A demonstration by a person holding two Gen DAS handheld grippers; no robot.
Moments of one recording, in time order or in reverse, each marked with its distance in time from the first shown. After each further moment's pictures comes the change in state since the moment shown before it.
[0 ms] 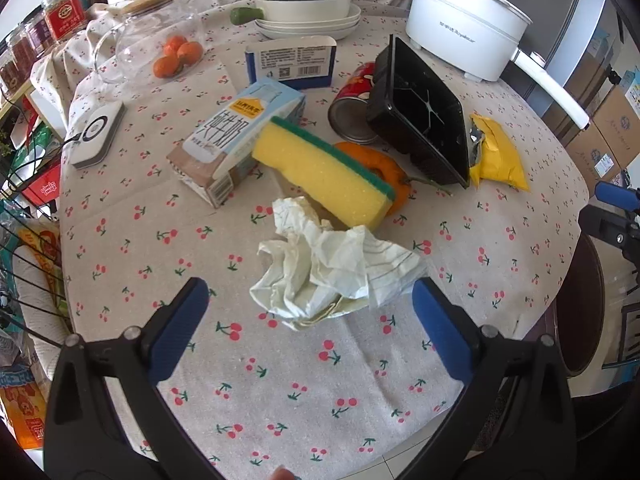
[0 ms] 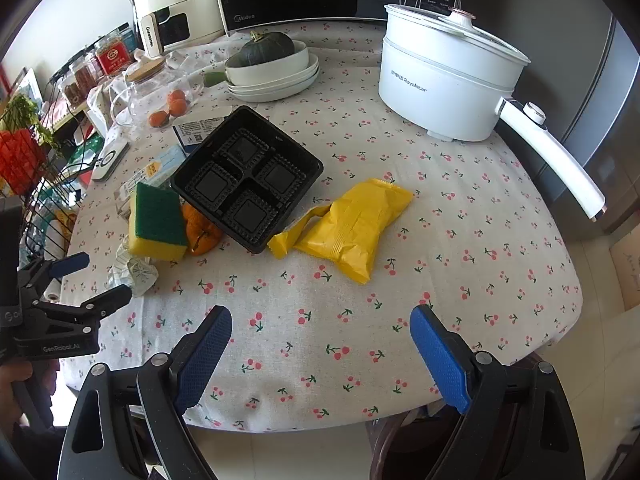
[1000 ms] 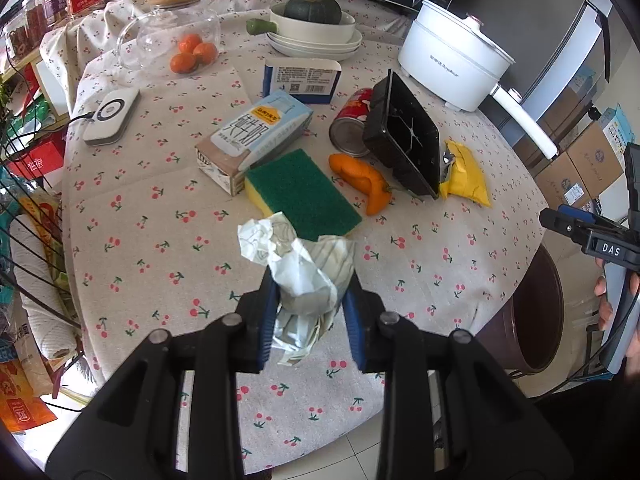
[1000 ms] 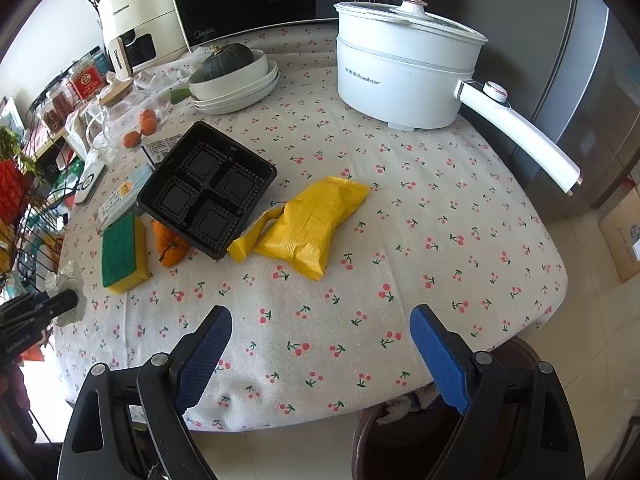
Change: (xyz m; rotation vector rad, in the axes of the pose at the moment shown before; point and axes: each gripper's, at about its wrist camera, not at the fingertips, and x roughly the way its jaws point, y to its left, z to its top) left arm -0.048 0.037 -0.016 -0.100 -0.050 -0.128; right arm -0.009 -0.035 -0.005 0.099 -0.009 -0.028
